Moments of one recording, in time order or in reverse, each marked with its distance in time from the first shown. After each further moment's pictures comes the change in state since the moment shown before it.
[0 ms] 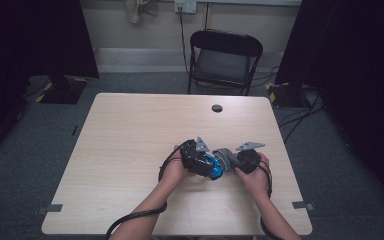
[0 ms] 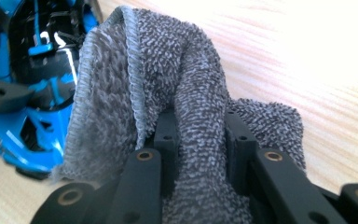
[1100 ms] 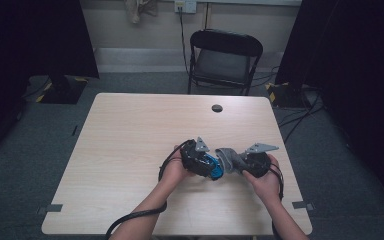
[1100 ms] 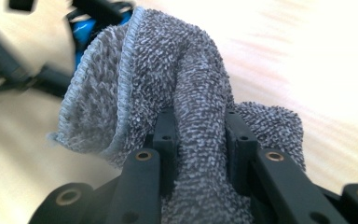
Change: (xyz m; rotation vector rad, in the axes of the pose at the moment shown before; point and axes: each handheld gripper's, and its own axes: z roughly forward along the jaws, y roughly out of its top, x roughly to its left) left arm 0.001 -0.001 -0.001 -0.008 -0.021 0.005; right arm 0.001 -0.004 -0.045 -0.084 0.076 -0.021
